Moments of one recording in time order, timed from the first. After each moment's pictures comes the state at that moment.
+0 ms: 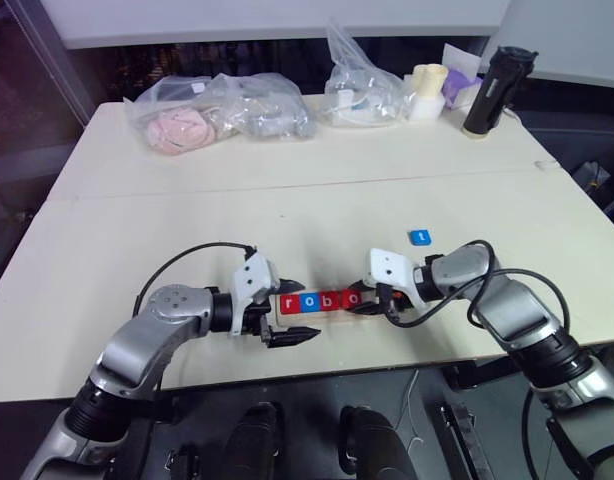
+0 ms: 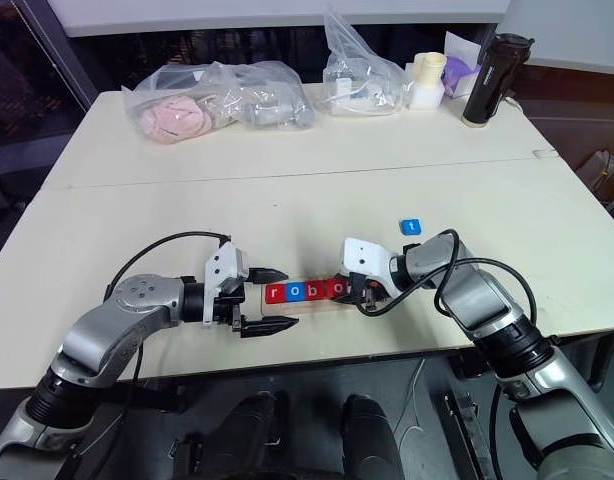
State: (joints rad) left arm -0.28 0.59 -0.22 -0.37 -0.43 0.62 -0.93; right arm -0.55 -0.73 0.38 -0.10 0.09 0.47 1.16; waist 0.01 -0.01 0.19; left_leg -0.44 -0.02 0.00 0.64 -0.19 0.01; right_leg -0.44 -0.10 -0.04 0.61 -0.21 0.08
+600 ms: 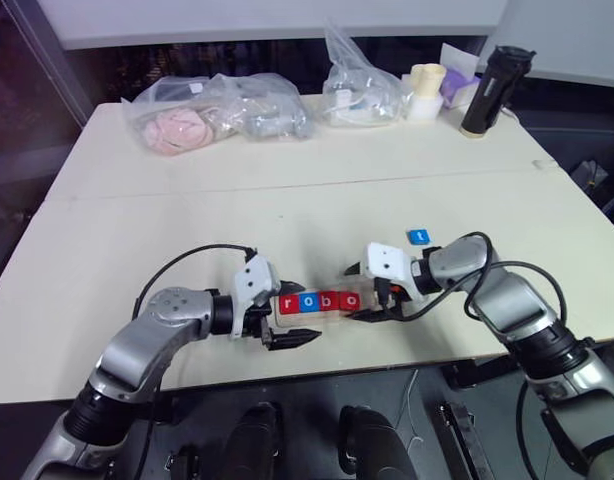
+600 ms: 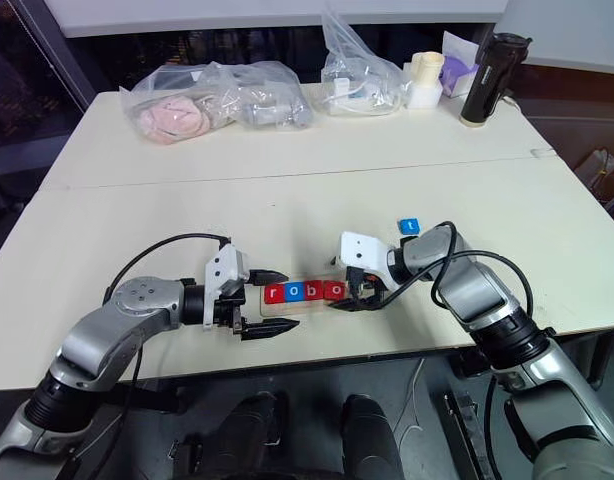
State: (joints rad) left arm -0.27 0.59 -0.22 -0.39 -0.43 0.62 -0.92; right arm -0.60 -0.72 0.37 -0.08 0.08 0.46 1.17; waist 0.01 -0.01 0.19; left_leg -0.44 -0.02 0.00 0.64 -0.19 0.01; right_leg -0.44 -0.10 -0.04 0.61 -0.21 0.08
